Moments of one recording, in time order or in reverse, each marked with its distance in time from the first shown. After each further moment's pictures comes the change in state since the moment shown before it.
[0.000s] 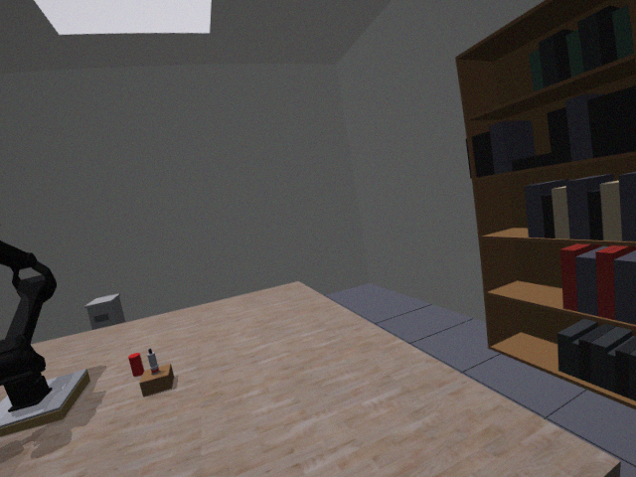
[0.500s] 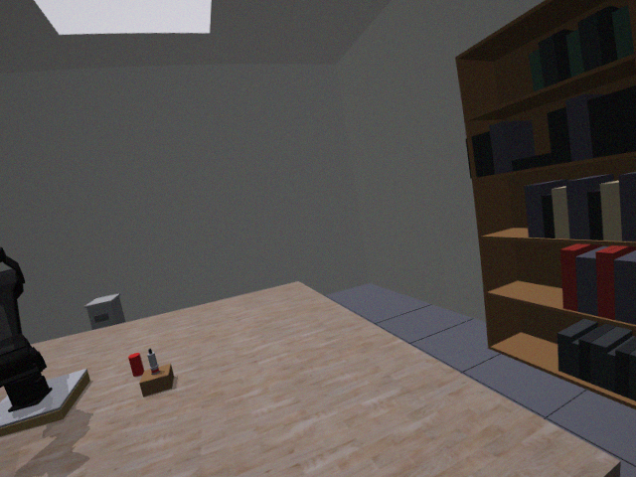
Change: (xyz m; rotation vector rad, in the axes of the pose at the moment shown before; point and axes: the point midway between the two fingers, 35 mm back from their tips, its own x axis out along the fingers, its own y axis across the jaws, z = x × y) arm -0.039 0.058 0.140 0.284 -0.523 0.291
